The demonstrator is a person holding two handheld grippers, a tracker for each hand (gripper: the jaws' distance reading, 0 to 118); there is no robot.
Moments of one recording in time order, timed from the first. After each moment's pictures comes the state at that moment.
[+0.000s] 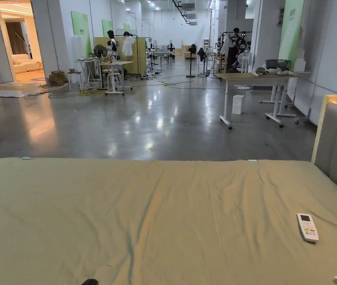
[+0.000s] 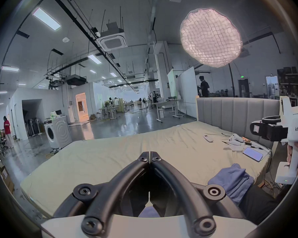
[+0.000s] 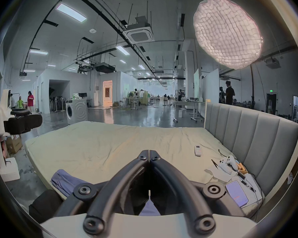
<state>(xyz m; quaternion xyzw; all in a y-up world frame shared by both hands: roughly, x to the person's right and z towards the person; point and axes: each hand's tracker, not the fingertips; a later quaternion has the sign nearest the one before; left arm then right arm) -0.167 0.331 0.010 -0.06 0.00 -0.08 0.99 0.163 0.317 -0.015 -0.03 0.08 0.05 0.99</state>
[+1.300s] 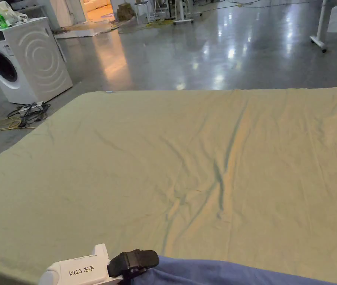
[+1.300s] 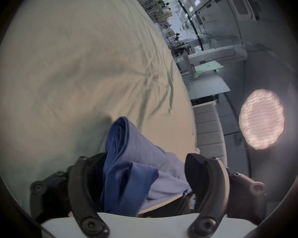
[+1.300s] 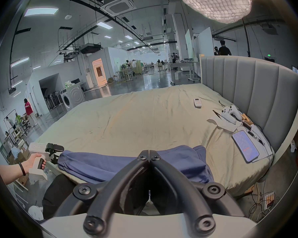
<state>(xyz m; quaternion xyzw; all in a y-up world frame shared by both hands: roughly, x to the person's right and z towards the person) -0.406 0.103 -0.088 -0.36 -0.11 0.52 0.77 0.190 0.253 -0.018 -0.23 0.07 -0.05 0.97</state>
